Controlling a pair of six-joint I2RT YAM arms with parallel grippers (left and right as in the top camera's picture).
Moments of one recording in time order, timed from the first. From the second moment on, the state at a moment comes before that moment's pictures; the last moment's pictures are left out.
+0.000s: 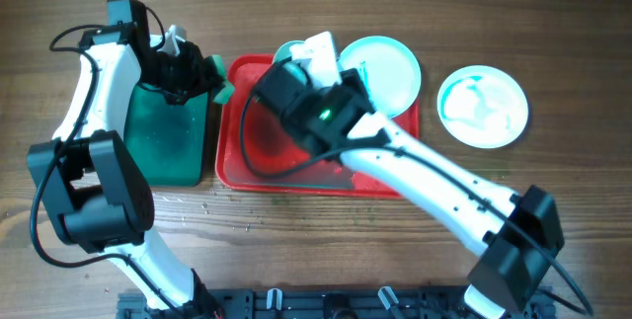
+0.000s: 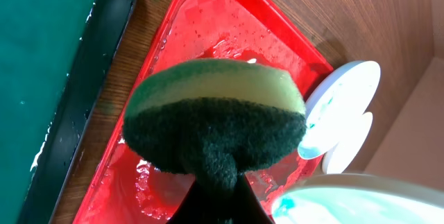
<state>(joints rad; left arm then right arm) 0.15 1.96 1.52 -0.97 0.62 -0.38 0.90 1.82 1.63 -1.01 0.91 0.43</state>
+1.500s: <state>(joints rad) -0.08 1.96 1.52 -0.90 0.44 -0.48 -0.29 1.78 1.30 -0.90 0.08 0.46</state>
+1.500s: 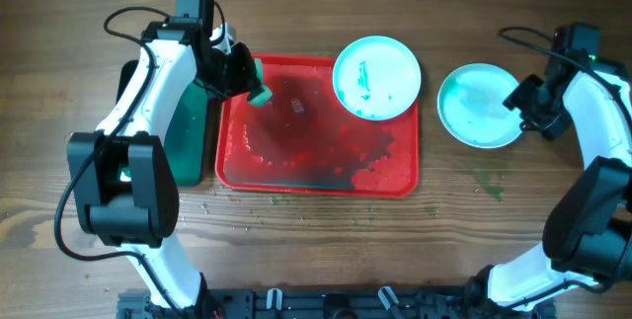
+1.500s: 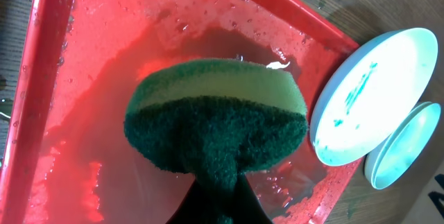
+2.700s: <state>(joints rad) -0.08 1.96 1.52 -0.90 0.36 -0.51 0.43 1.98 1.42 -0.91 -0.16 -0.05</state>
